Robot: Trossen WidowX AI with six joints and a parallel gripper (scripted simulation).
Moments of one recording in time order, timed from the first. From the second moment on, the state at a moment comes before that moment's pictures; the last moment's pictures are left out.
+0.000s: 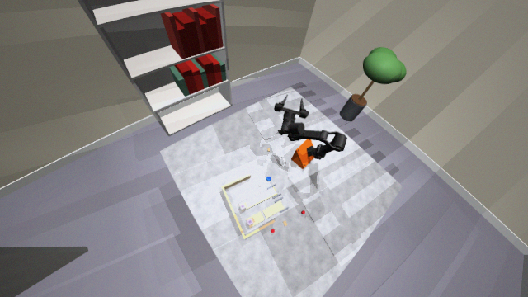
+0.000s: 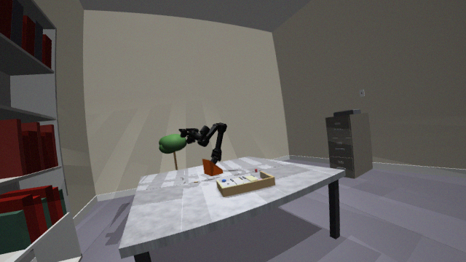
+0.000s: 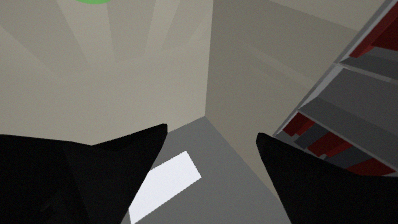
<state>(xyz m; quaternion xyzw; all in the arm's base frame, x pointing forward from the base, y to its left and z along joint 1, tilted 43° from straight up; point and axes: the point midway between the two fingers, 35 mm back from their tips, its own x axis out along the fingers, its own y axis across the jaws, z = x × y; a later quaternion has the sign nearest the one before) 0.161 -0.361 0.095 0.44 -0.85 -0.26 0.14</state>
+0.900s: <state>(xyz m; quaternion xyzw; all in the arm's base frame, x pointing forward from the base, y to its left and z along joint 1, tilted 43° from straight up) 0.372 -0.244 0.077 0.53 0.03 -0.35 0.77</state>
